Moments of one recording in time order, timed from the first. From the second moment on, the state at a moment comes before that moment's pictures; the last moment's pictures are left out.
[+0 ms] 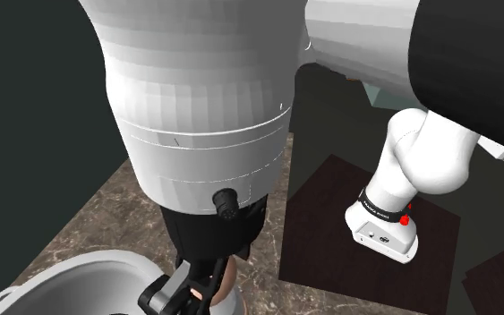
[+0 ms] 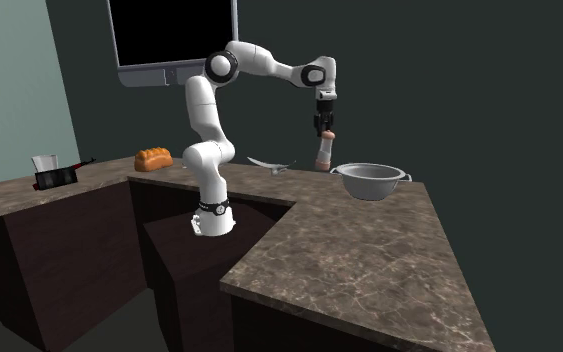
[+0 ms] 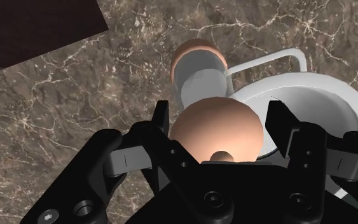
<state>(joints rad) 0.50 -0.13 0.76 -1.88 0.17 1.83 1.02</state>
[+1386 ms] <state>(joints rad) 0.51 -0.06 0.78 -2.11 0.14 2.11 1.03</state>
